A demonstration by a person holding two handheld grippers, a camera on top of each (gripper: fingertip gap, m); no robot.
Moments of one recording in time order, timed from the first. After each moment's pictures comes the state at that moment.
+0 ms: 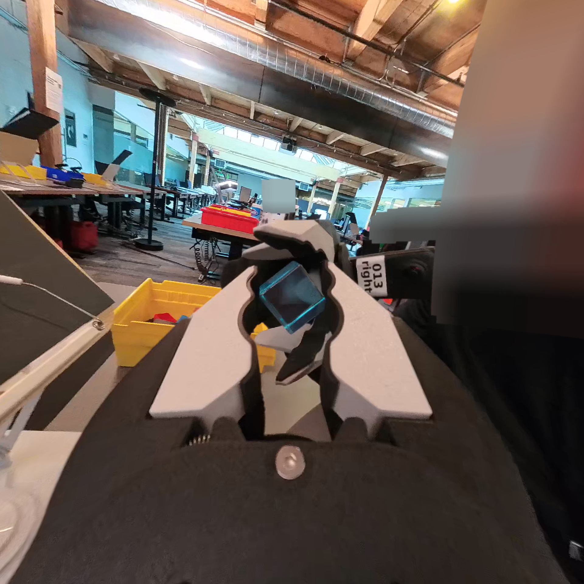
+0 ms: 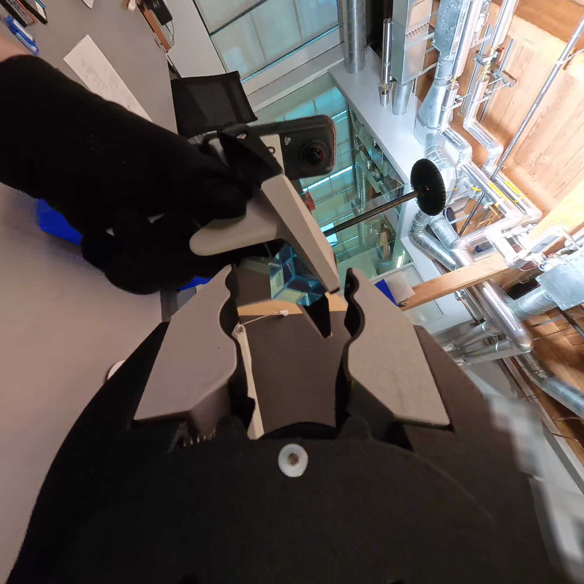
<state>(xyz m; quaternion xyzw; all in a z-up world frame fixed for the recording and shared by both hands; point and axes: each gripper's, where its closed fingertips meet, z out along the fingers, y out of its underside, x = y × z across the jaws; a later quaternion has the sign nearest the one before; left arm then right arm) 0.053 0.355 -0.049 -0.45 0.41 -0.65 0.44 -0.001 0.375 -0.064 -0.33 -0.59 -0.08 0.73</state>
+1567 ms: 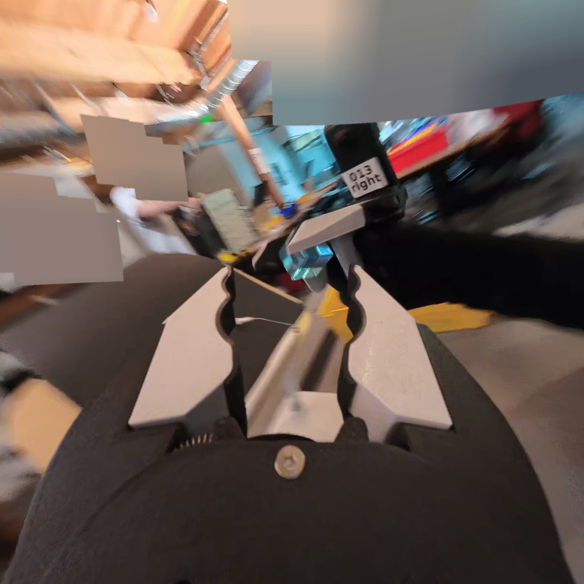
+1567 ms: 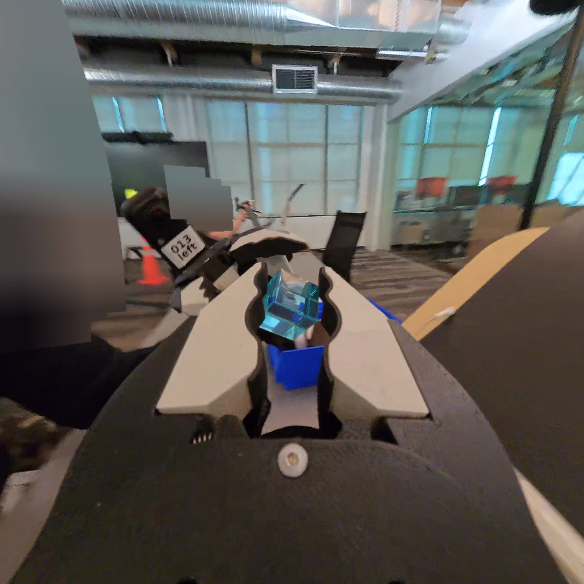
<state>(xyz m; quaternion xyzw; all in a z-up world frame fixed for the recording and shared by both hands) 0.051 0.374 -0.039 -0.42 0.49 -0.24 0.72 0.037 0.386 -0.033 -0.48 -0.39 0.50 0.60</state>
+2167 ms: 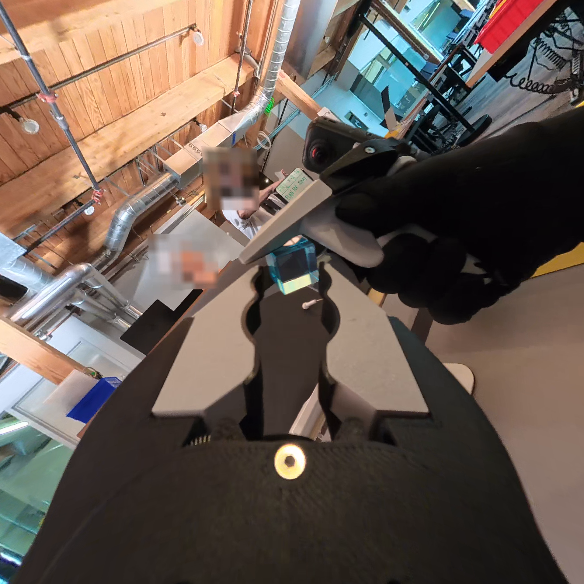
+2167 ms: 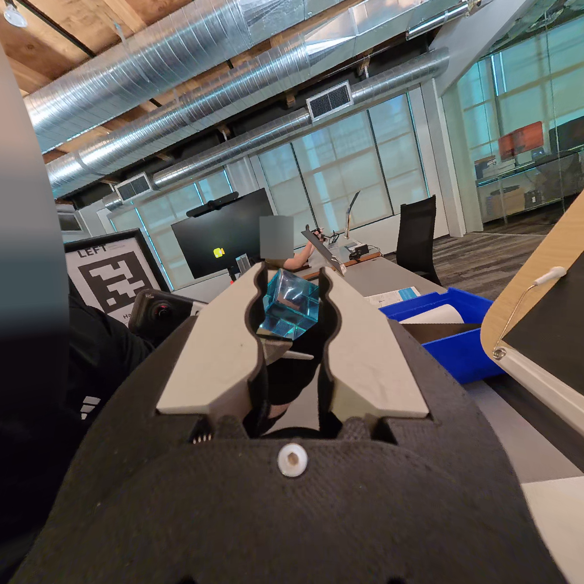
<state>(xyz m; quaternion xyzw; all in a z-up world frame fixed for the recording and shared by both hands) 0.066 0.386 -0.056 -0.37 0.50 0.00 0.78 0.026 0.386 -0.039 -0.48 -0.32 0.66 0.48</state>
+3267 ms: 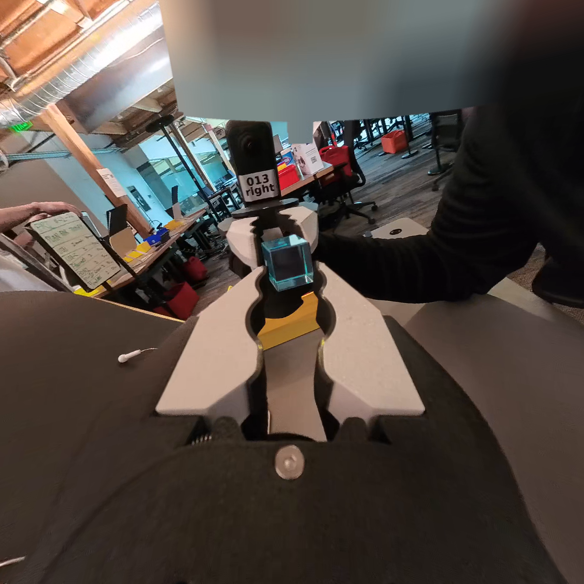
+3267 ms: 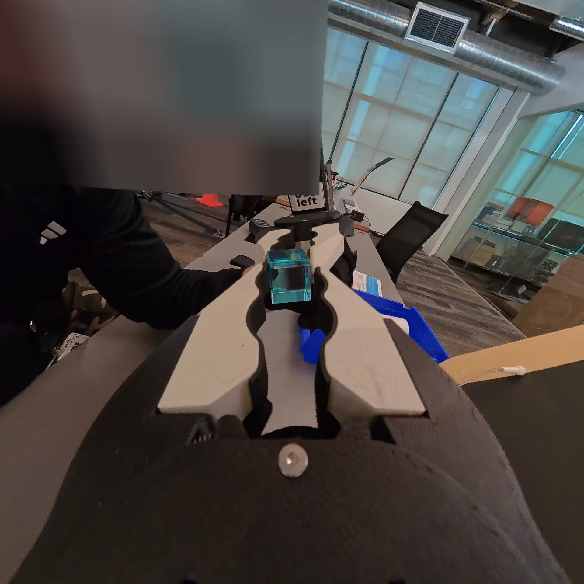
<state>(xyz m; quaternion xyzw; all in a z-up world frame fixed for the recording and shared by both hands) 0.041 0.315 -0.058 -0.35 0.61 -0.40 0.59 0.026 0.317 -0.051 -0.38 -0.57 0.47 0.55</state>
